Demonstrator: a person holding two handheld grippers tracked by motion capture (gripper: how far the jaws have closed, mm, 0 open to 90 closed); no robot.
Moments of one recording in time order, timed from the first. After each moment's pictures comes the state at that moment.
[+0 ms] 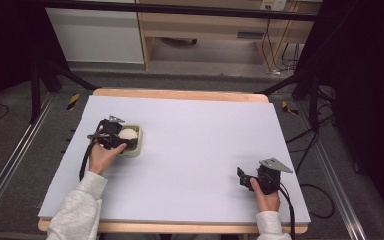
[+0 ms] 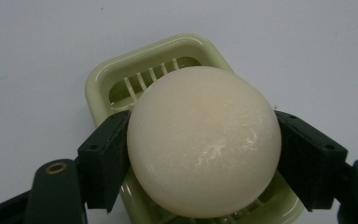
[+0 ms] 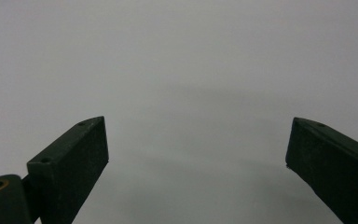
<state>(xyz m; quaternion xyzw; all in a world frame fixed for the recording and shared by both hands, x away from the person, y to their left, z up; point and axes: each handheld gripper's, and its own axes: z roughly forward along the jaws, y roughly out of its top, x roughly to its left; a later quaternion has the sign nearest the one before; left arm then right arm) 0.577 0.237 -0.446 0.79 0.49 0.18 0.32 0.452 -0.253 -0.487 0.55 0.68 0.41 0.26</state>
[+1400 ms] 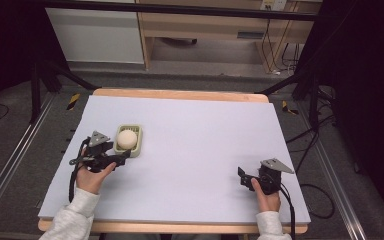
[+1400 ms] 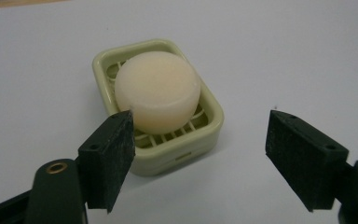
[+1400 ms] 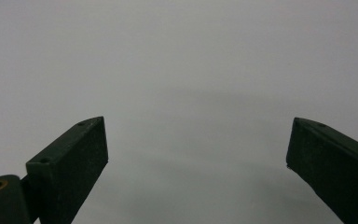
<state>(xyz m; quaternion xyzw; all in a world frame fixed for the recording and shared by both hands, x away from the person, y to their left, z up) 0.490 0.252 -0.432 0.74 0.48 0.22 0.40 0.451 -0.255 -0.487 0.55 0.68 0.41 0.26</state>
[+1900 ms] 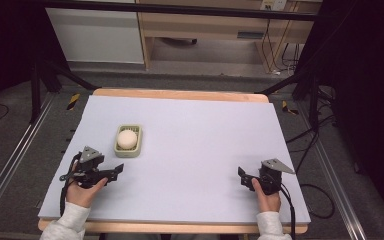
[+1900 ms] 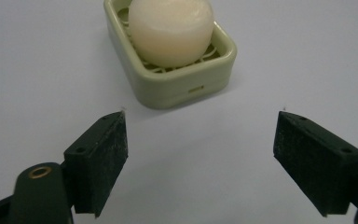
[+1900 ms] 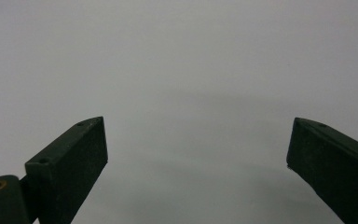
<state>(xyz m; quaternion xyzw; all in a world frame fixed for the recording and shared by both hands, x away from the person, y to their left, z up) 0.456 0.275 -0.458 0.75 0.49 0.22 0.38 0.451 -0.256 -0.487 0.55 0.67 0.42 0.26</state>
